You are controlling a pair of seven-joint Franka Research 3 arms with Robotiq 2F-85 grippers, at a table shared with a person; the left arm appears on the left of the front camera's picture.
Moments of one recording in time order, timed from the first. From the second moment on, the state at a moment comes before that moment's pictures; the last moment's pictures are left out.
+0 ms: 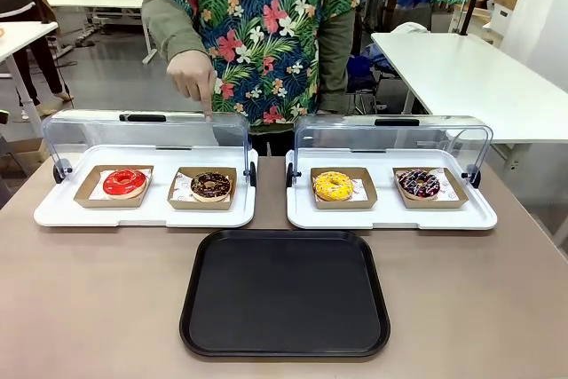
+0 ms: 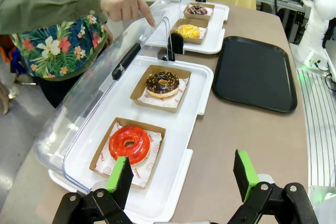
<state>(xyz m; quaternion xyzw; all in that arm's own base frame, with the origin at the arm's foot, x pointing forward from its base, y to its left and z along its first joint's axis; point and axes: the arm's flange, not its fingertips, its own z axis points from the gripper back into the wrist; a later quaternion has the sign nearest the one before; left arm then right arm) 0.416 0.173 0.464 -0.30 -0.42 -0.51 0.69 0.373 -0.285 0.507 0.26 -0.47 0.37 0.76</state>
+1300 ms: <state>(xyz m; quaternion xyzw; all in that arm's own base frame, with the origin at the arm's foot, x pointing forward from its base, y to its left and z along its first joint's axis) 0.420 0.152 0.476 -0.27 -0.40 -0.55 0.68 0.373 -0.285 0.507 0.26 -0.47 0.37 0.76</state>
